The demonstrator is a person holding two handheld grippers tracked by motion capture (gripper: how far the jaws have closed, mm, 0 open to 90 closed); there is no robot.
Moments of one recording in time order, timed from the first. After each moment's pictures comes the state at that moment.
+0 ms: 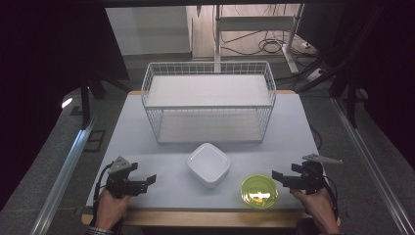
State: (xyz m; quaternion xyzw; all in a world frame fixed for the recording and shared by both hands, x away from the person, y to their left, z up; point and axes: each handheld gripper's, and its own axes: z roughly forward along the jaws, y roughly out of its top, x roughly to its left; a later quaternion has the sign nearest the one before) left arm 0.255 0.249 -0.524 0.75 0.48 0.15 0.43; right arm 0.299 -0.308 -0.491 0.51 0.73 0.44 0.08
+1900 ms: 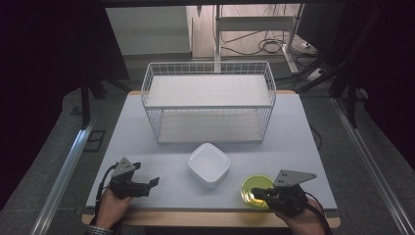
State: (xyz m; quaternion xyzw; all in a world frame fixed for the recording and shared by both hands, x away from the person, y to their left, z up) left arm 0.257 0.245 -0.535 0.77 0.44 0.17 0.44; right arm 0.229 -0.230 -0.444 0.28 0.87 0.41 0.07
